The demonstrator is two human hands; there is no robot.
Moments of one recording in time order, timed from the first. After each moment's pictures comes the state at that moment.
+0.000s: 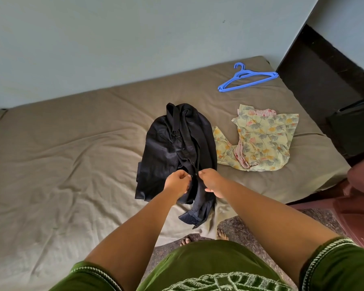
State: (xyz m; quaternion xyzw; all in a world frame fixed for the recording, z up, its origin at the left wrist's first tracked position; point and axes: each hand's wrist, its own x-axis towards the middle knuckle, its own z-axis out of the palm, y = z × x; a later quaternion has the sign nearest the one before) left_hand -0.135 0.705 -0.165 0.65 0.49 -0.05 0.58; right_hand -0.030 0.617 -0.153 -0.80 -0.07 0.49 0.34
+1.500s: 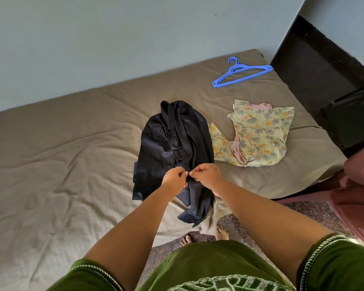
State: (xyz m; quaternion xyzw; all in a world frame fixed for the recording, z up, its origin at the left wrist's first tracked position) left_hand -0.126 0.713 -0.160 0.77 0.41 -0.10 0.48; right_hand -0.028 0.612 -0.167 -0.82 -0.14 0.40 0.39
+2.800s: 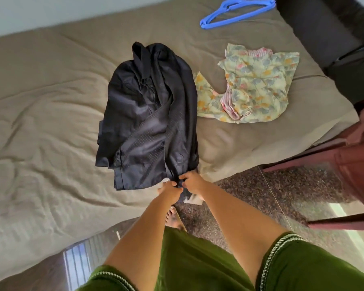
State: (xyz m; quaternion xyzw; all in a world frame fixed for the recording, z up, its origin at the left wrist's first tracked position) left_hand -0.173 0.592 -0.388 0.72 0.49 -0.28 0.40; right_hand -0.083 0.522 -0.373 -0.80 -0.13 0.54 0.23
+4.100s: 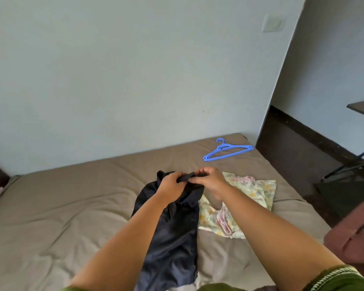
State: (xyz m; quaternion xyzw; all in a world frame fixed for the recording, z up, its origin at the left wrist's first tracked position) left_hand -0.024 0.698 0.019 0.84 0.32 0.07 0.44; right_hand 0.097 0.594 0.011 -0.73 -0.21 0.34 0.55
